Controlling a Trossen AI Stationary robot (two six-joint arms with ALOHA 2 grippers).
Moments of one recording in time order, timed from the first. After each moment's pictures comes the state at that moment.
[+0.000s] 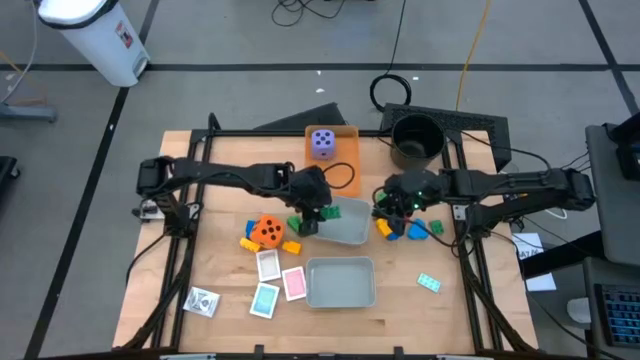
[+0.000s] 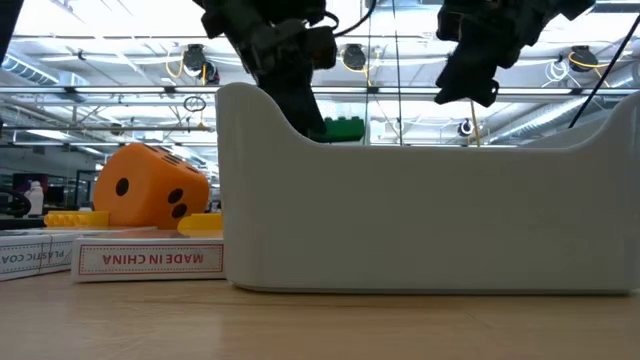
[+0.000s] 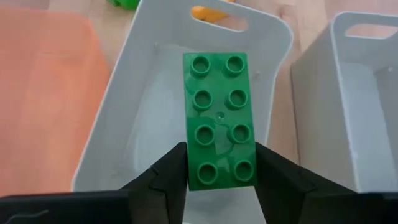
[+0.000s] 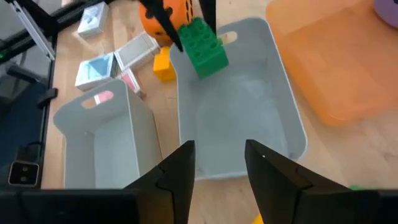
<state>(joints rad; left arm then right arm) 0.11 1.75 1.32 -0.51 0.18 0.00 -0.05 1.04 0.81 -0.45 -0.08 0.40</state>
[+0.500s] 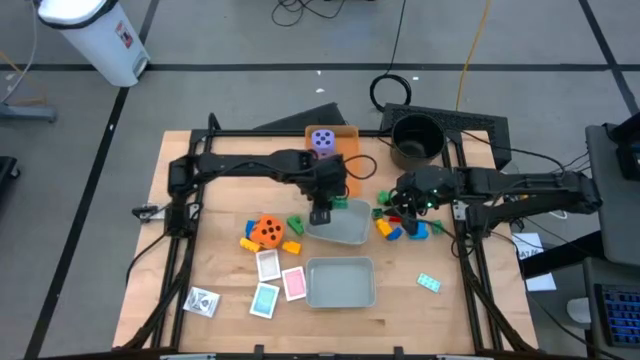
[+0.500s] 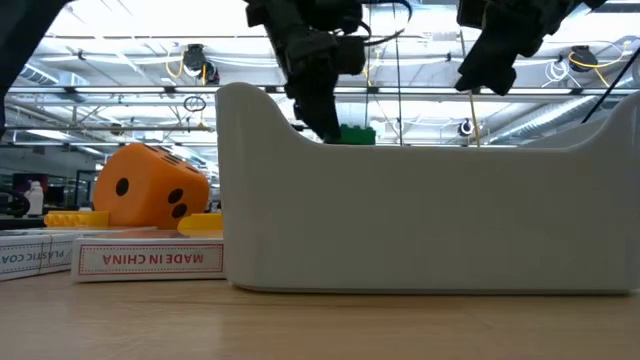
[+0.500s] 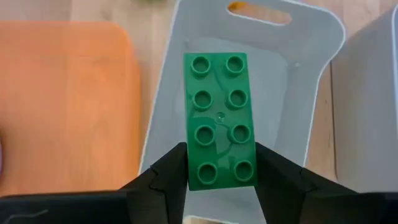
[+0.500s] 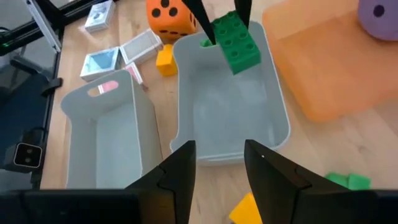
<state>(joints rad) 0.15 1.98 1.73 -0.89 0.13 0.11 -0.06 0.91 0.81 -0.56 -0.07 0.35</state>
